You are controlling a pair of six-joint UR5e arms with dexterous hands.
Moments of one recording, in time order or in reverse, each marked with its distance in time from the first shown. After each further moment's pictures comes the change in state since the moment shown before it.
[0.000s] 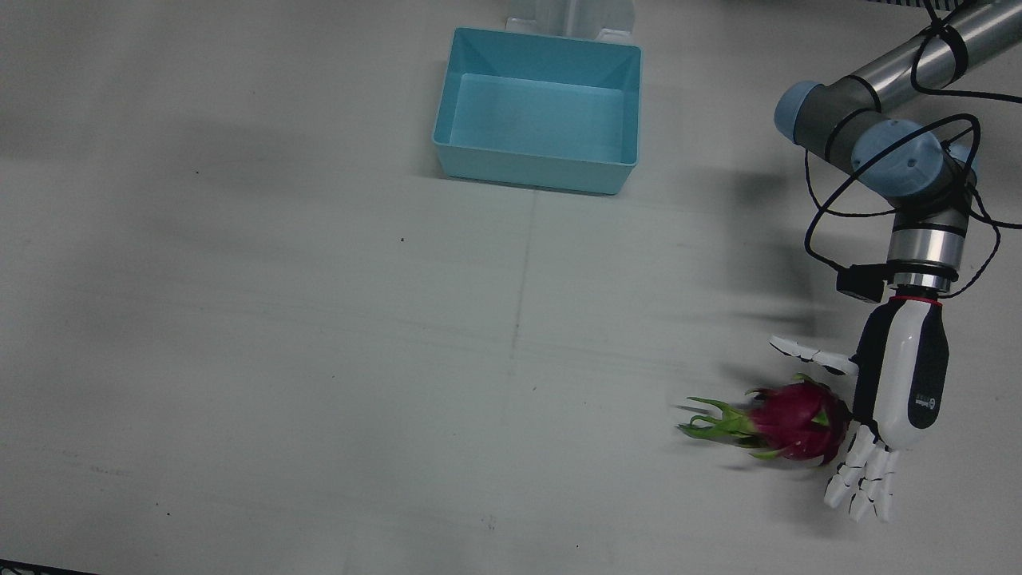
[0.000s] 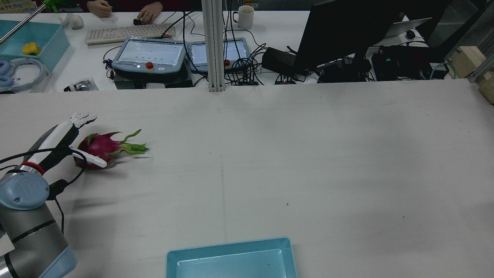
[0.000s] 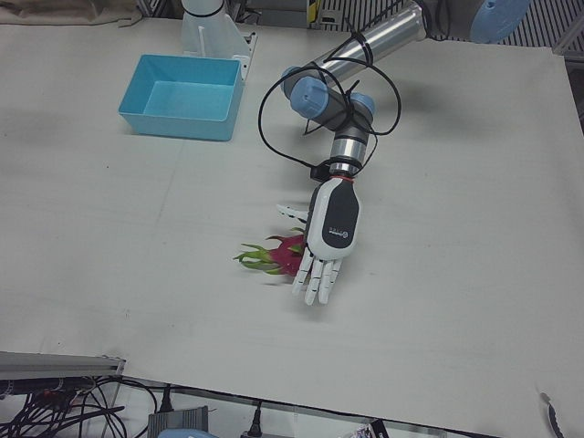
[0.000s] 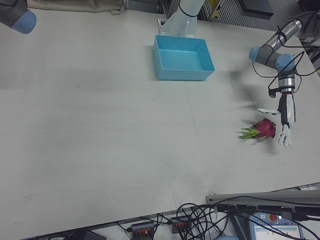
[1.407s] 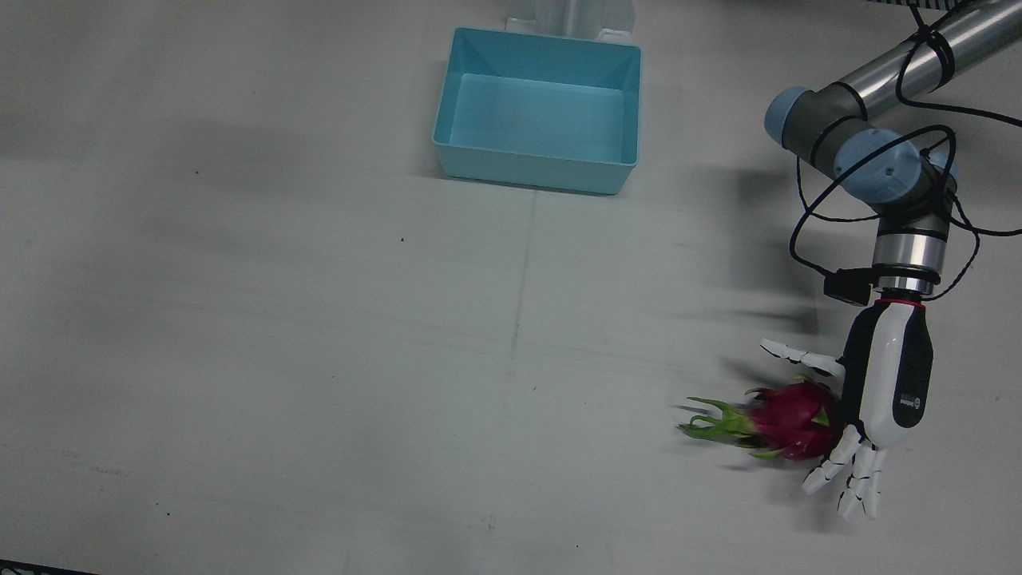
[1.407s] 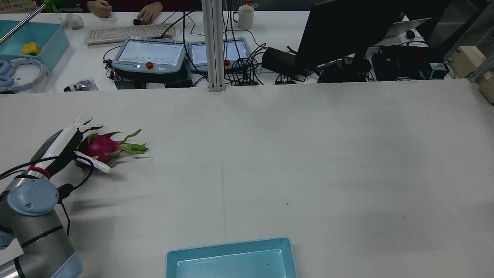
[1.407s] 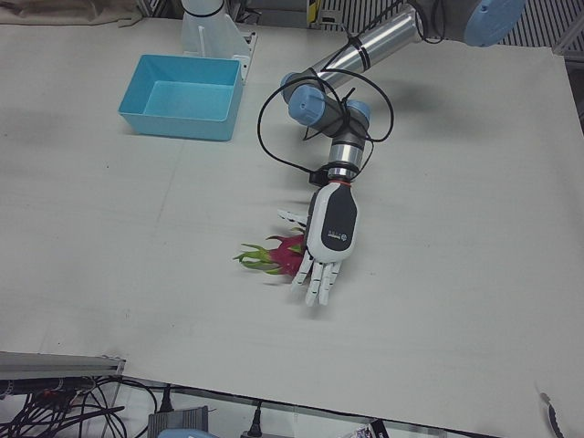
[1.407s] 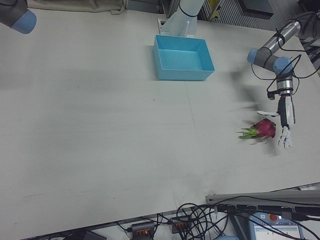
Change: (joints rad) left arm 0.032 -0.012 0.044 -0.027 -0.044 0.000; right arm 0.000 0.000 0.000 0.000 0.000 0.000
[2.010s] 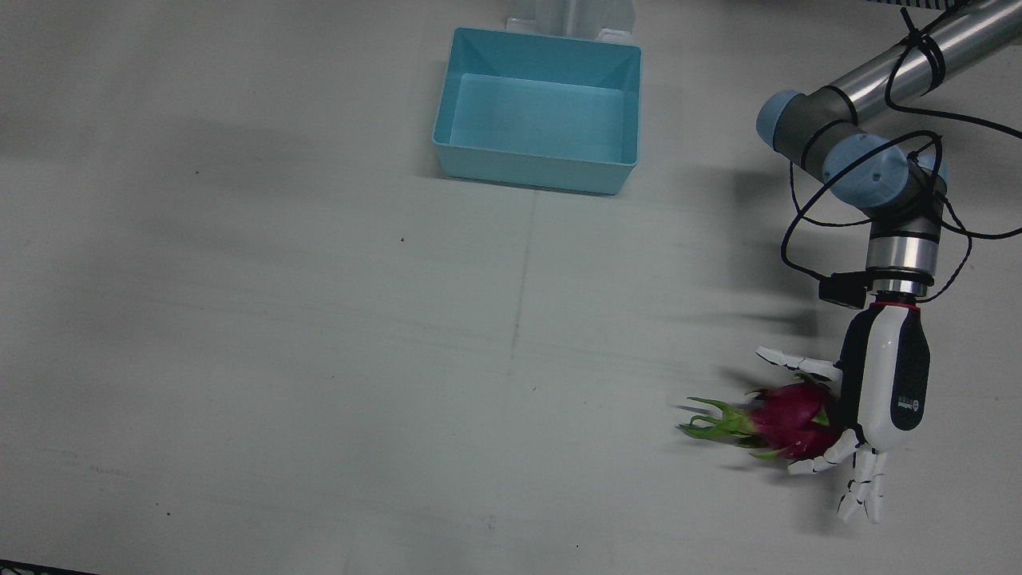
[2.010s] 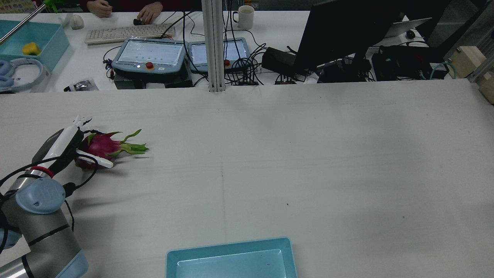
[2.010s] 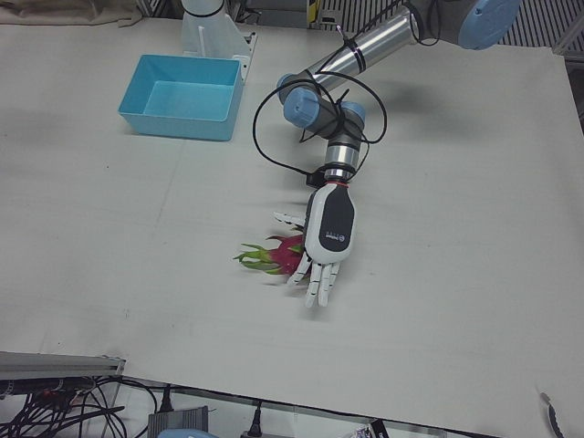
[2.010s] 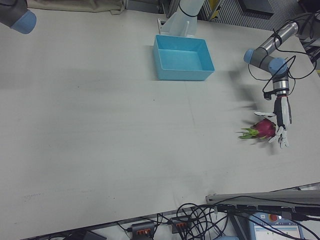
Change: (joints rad) left arm 0.006 -0.024 0.031 0.019 -0.034 0.001; right arm 0.000 0.000 0.000 0.000 0.000 0.000
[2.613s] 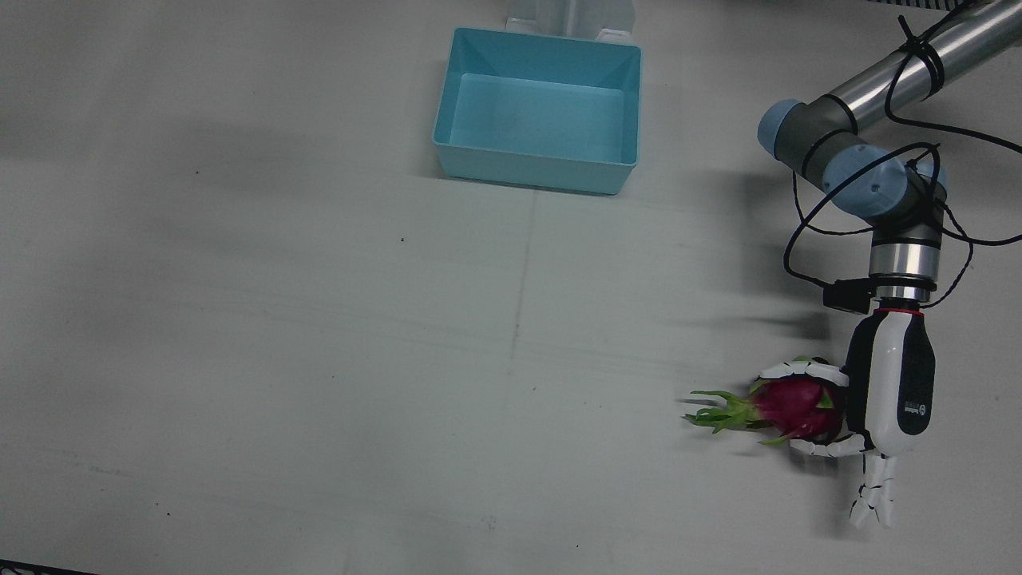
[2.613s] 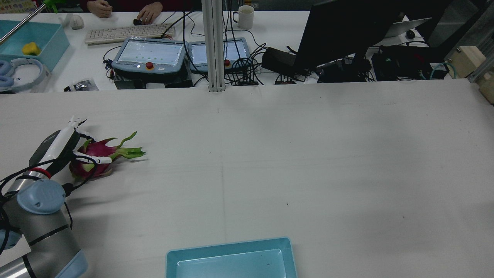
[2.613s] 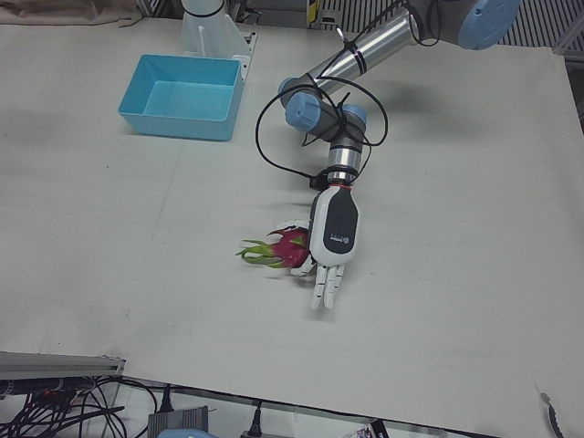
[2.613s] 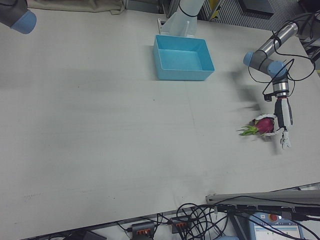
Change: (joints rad) left arm -0.001 0.001 0.036 -0.015 -0.020 0.000; right arm 0.000 0.001 0.001 0.000 0.000 0.000
